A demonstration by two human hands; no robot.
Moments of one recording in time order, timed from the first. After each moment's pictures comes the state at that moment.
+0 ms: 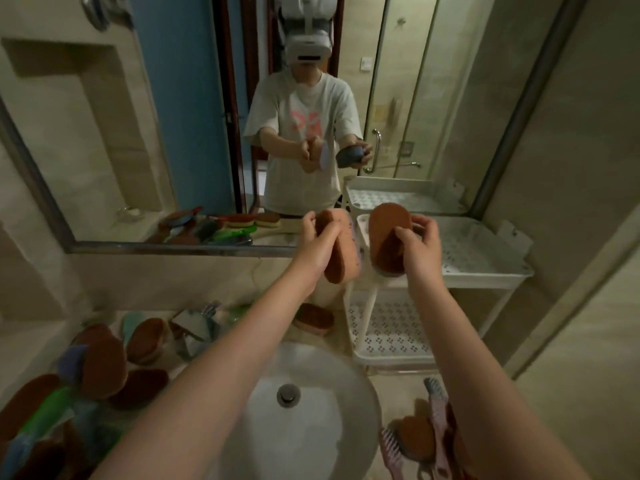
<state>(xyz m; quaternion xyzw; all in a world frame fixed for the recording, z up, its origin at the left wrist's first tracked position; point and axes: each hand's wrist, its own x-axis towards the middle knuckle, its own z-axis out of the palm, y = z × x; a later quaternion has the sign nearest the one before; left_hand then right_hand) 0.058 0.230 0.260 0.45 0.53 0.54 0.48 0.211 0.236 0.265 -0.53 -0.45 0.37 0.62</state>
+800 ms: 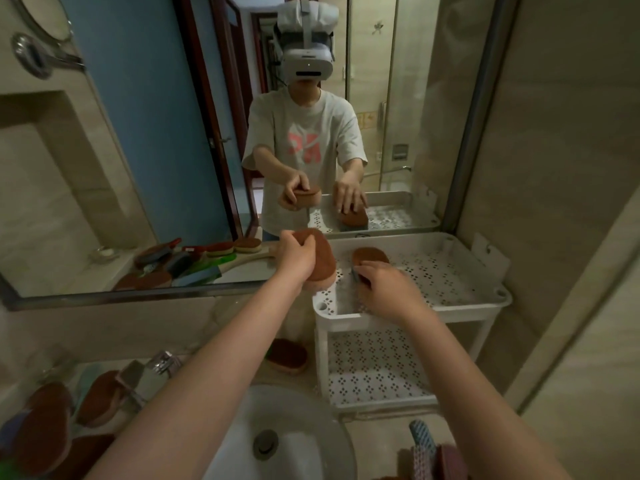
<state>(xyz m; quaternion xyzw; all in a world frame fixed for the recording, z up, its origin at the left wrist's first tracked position) 0.140 0.332 0.270 0.43 0.70 0.47 0.32 0.298 0.323 0.226 -0.57 -0.81 0.06 0.16</state>
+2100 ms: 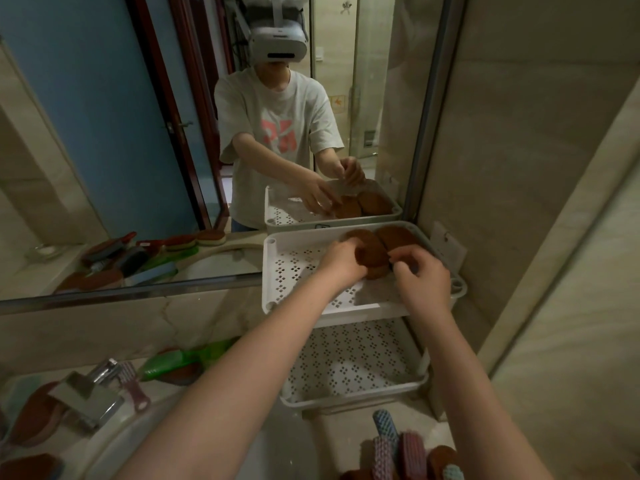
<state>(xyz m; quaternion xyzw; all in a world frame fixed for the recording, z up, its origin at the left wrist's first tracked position) 0.256 0.357 0.237 0.69 0.62 0.25 0.26 0.381 0.310 0.221 -0.63 -0.56 0.17 0.51</state>
